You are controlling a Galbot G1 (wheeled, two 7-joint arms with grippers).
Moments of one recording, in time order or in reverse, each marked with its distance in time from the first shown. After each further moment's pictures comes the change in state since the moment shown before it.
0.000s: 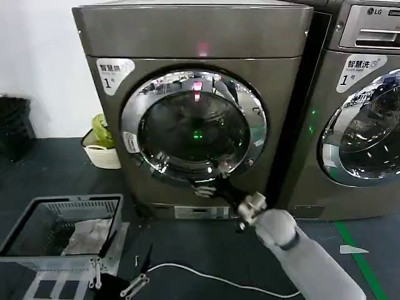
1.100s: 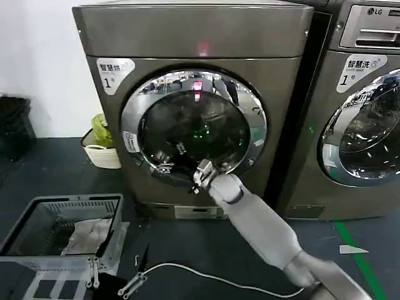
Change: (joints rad) left arm -0.009 -0.003 -0.009 0.010 -0.009 0.002 0.000; right arm 0.251 0.320 -0.088 -0.443 -0.058 0.030 -0.070
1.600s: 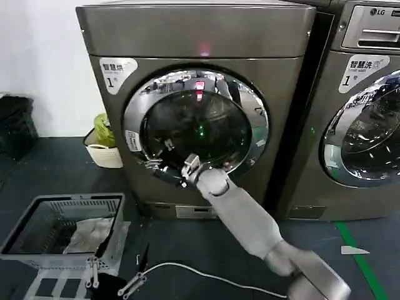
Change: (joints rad) left arm 0.006 -0.001 -0.004 -0.010 -0.002 -0.002 -0.001; right arm 0.071 0.103 0.009 -0.145 0.001 0.023 -0.088
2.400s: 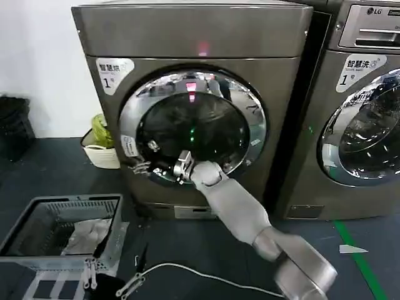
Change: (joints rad) left arm 0.008 -0.003 -0.002 -0.005 0.000 0.000 -0.001; right arm 0.067 -0.007 -0.076 -0.087 0.152 0.132 -0.335
